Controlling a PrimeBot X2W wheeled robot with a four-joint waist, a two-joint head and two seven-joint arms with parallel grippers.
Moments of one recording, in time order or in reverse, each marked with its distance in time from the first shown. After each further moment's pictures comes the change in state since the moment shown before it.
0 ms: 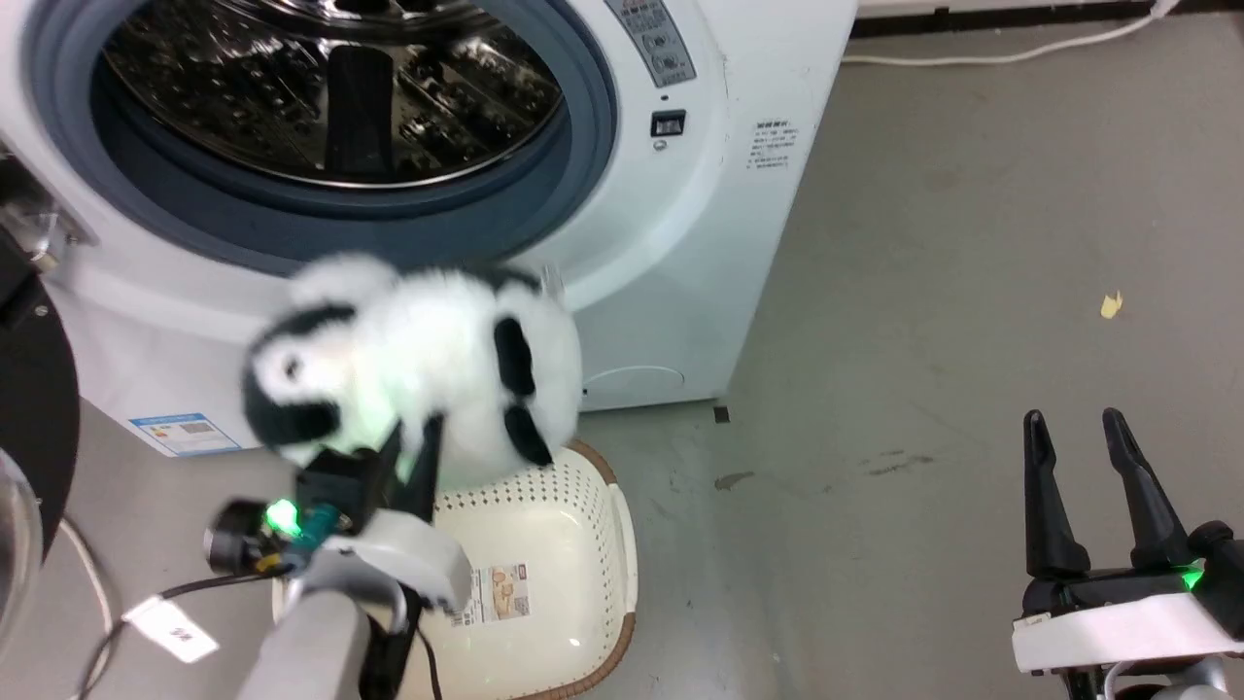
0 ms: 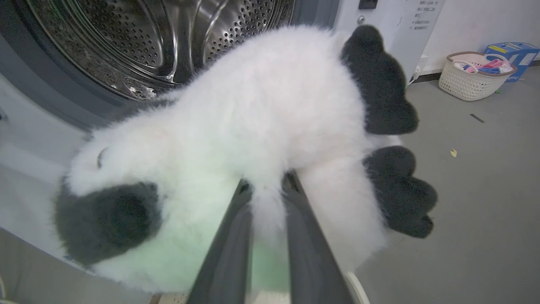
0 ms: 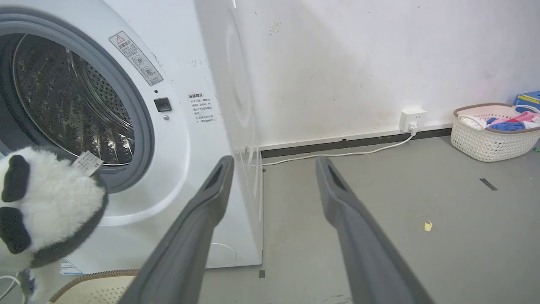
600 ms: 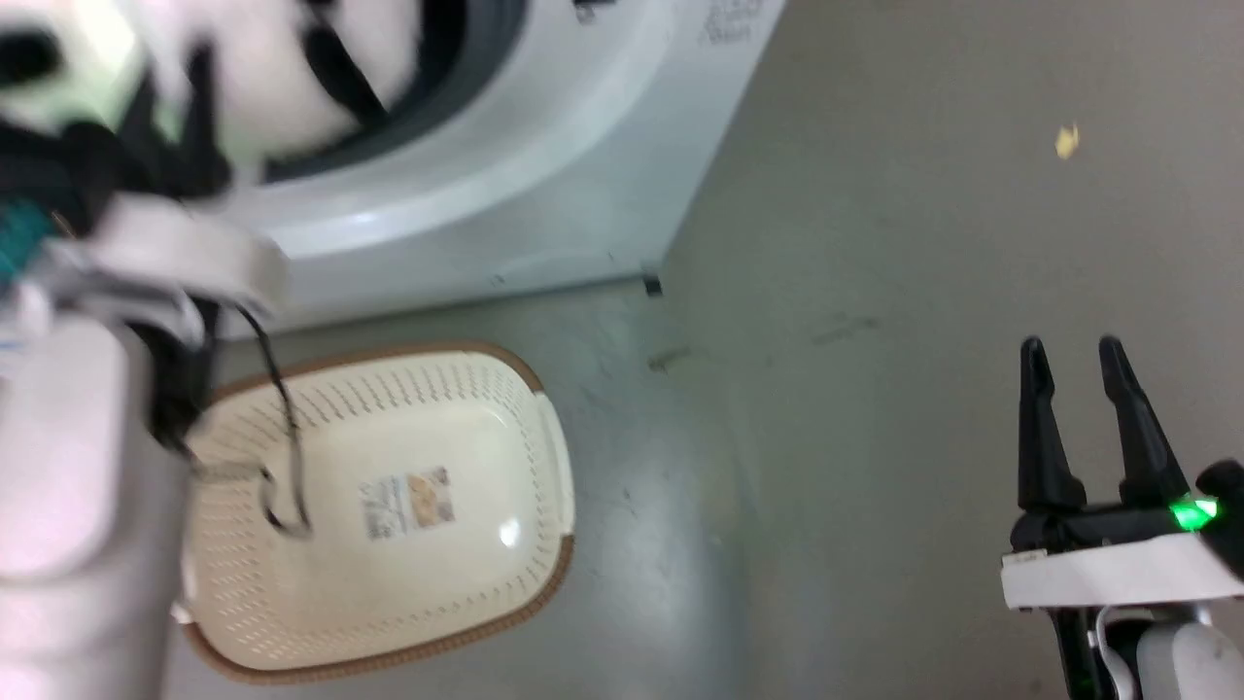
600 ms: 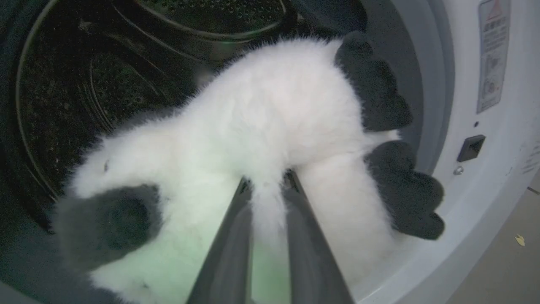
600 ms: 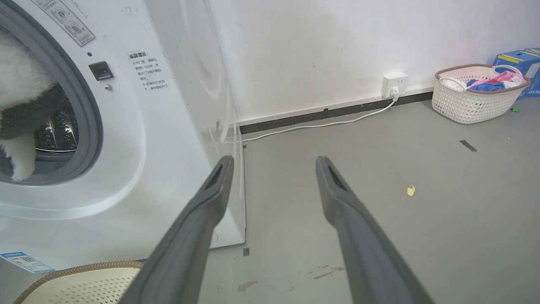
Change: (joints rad) left arm -0.352 0.164 0.151 -0.245 0.002 0.002 0.133; right arm -0.092 0.000 0.039 -0.018 0.072 0.000 0.000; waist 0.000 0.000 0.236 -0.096
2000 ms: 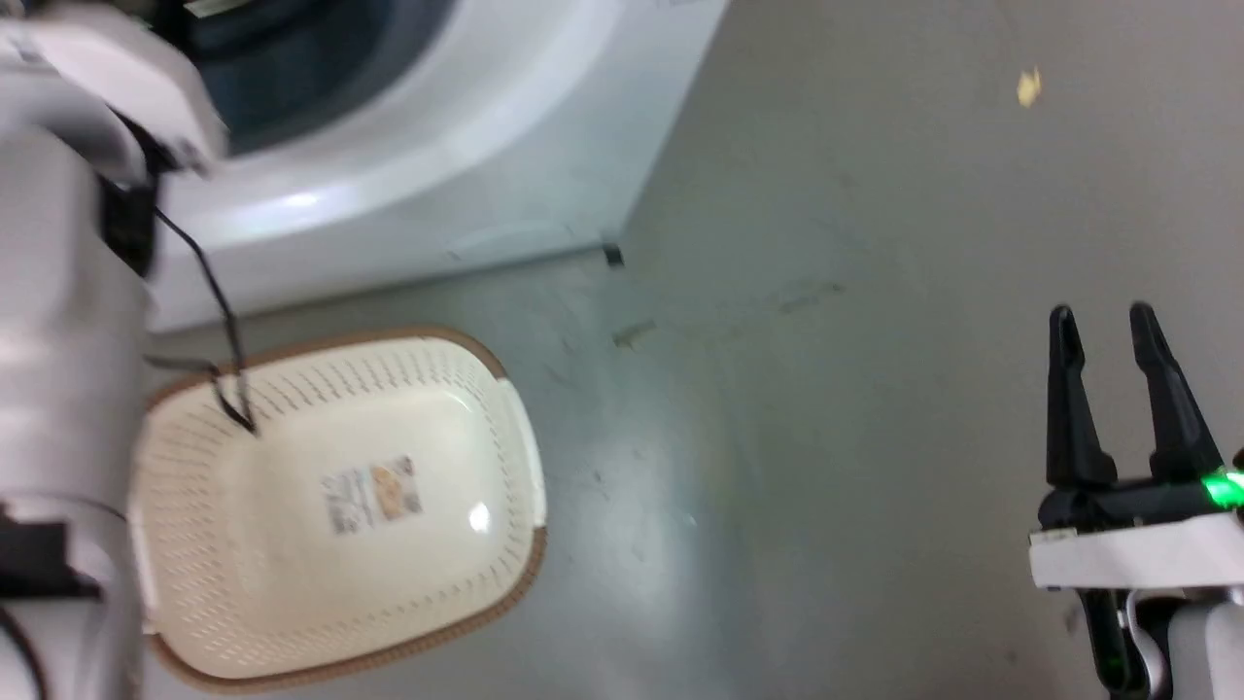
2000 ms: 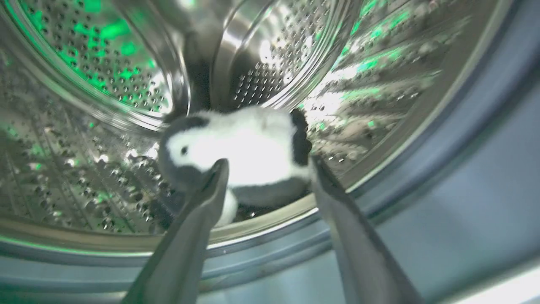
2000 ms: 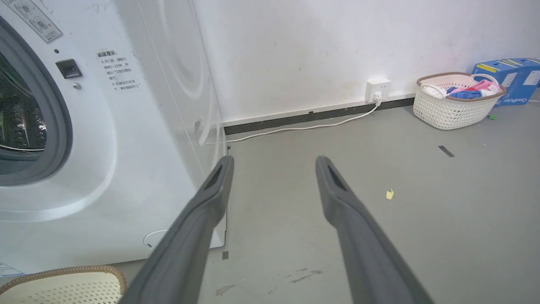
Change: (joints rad) left arm -0.514 0.017 -0.082 0.807 0.026 -0.063 -0.090; right arm -0.049 0.000 -0.048 -0.001 -0.006 0.000 0.000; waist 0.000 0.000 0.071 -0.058
